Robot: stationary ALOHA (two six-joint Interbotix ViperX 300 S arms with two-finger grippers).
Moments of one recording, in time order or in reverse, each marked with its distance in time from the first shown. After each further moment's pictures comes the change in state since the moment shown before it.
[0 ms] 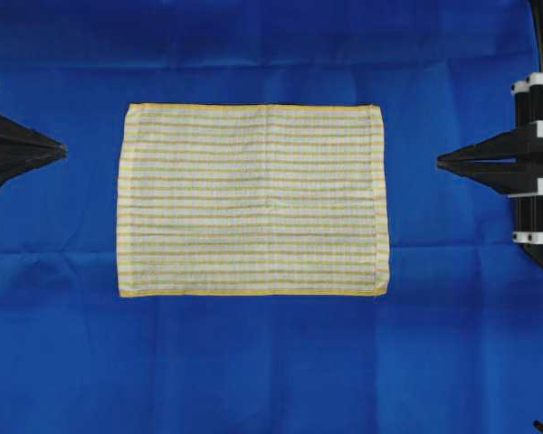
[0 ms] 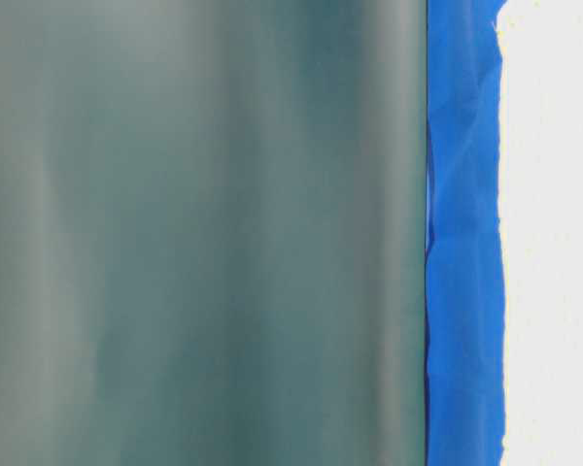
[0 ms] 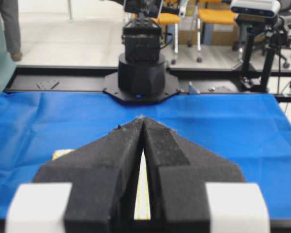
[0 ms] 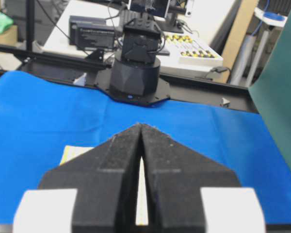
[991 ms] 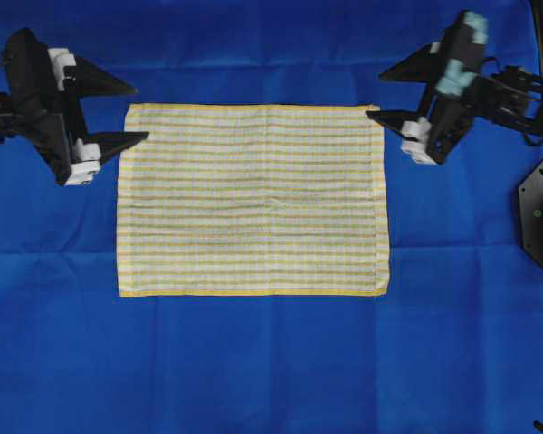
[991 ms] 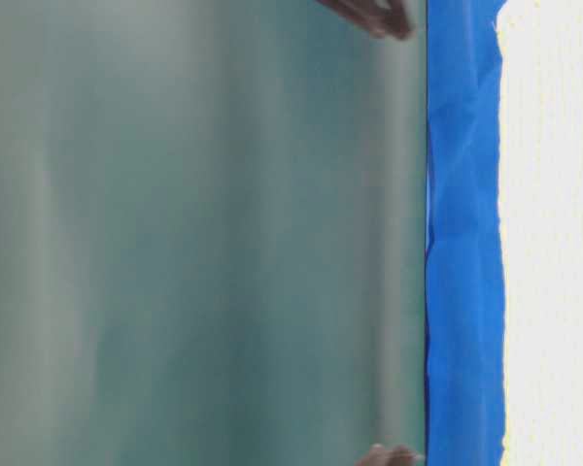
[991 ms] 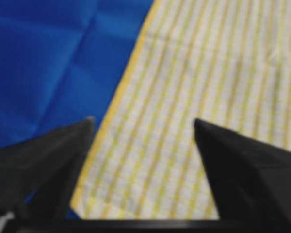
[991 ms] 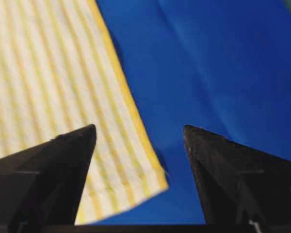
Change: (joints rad) left arm 0.316 0.635 -0.018 -0.048 -0.074 0.067; right arm -0.451 0.649 -0.109 0.067 0.158 0.005
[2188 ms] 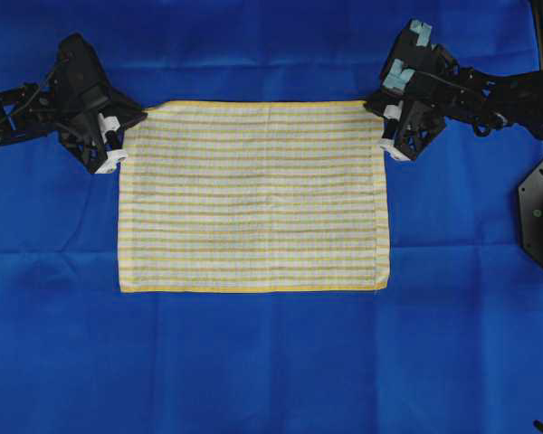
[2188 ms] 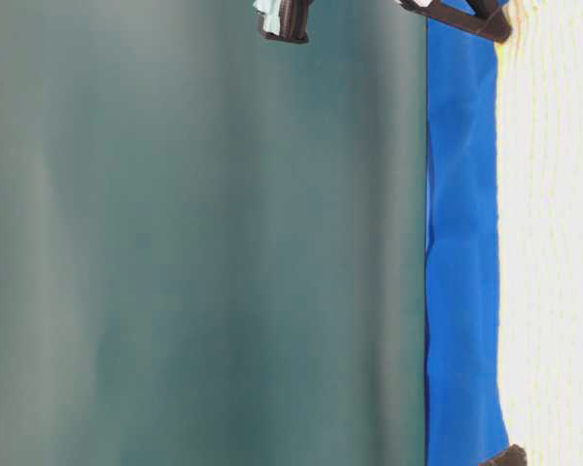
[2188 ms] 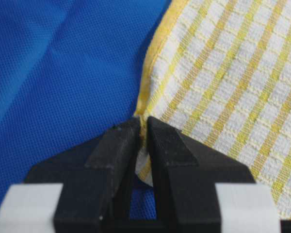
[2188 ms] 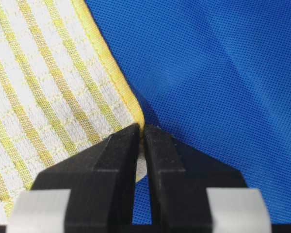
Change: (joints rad) left arm 0.118 0.393 -0.035 -0.009 -0.123 -0.018; right arm -0.061 0.310 -0.054 0.003 -0.064 0.000
